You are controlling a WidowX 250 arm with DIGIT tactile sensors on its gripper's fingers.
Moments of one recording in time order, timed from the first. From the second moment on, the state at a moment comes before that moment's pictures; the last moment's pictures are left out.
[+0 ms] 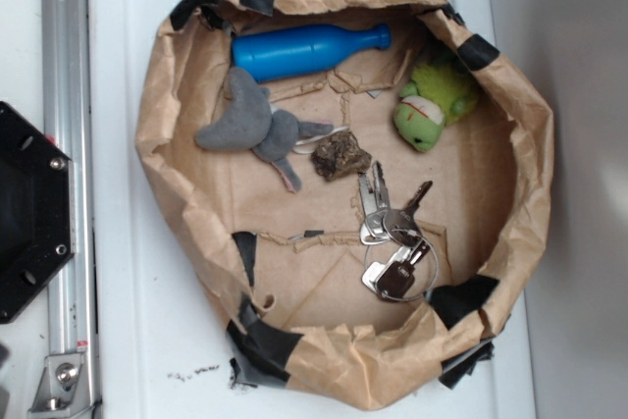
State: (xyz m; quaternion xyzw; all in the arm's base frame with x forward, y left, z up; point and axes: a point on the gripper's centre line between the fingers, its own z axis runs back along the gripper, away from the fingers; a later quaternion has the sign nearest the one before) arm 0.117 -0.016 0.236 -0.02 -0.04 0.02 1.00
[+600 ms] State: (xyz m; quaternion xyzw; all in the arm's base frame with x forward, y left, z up) arm 0.165 -0.005 0.208 0.00 -0.04 -0.09 1.00
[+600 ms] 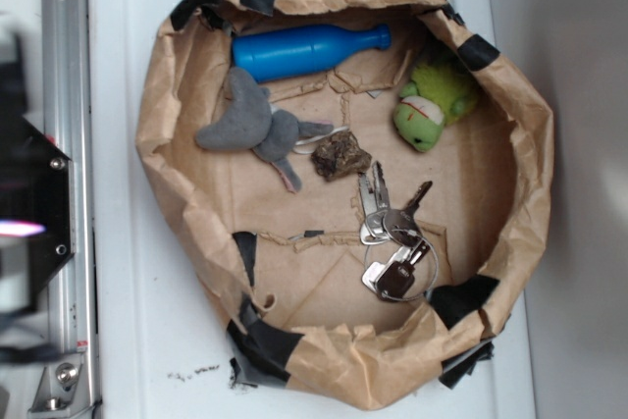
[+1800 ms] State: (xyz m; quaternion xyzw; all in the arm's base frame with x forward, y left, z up) arm 0.269 0.002 0.016 -0.03 -0.05 -0.18 0.98
